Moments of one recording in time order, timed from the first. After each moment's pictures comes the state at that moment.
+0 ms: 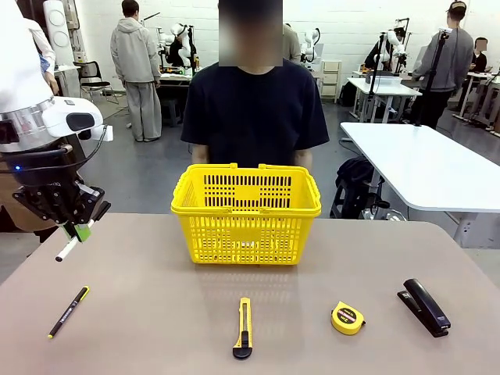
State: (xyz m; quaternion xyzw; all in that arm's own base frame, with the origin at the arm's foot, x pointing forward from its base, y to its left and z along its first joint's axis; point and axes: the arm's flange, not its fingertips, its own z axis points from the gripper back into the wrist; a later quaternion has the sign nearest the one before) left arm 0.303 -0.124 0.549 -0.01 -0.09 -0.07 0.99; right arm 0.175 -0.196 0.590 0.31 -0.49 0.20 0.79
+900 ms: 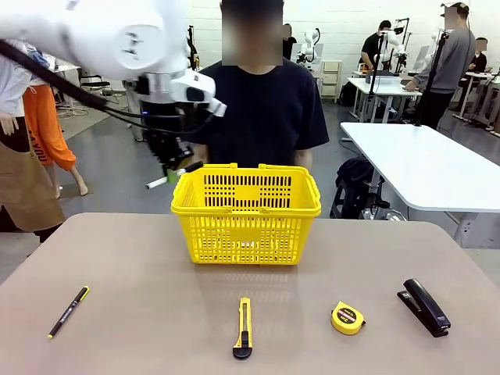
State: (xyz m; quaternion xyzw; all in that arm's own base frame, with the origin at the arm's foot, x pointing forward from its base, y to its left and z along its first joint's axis) left arm 0.469 -0.262 0.579 0.08 -0.08 -0.37 0.92; right arm 0.175 -0.197 0.590 0.31 -0.49 0.20 0.79
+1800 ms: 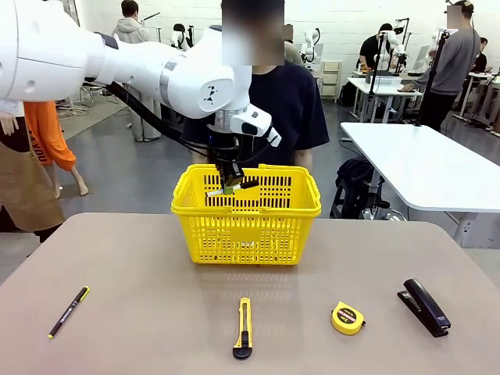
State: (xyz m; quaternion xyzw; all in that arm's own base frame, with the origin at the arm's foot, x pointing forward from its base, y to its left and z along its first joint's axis) left arm 0.550 -0.357 0.509 0.07 -0.09 -0.52 0.84; right arm 0.175 -0.197 0.590 0.31 -0.49 0.20 0.79
